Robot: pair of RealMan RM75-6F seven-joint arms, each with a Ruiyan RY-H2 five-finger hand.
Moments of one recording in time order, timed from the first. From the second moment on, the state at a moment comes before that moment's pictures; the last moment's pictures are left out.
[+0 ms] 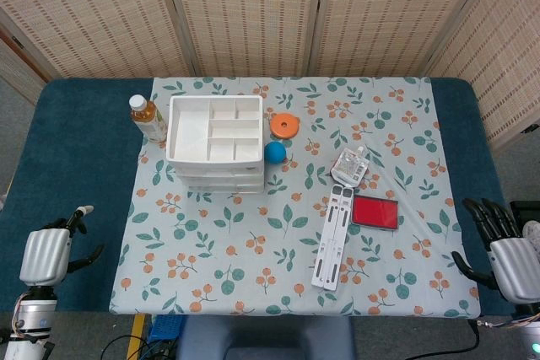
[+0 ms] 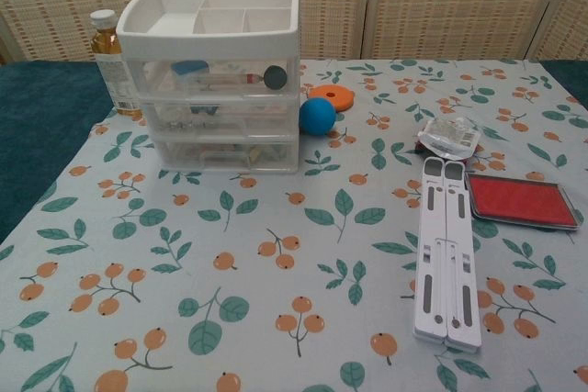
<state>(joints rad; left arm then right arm) -0.21 -1.28 -0.03 -1.63 1.38 1.53 0.23 0.04 -1.08 0.01 -1.56 -1.65 1.58 0.22</state>
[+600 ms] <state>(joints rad) -0.26 -1.28 -0.05 -1.65 1.45 1.42 0.10 0.02 -1.07 0.02 -1.58 -1.65 1.63 0.21</state>
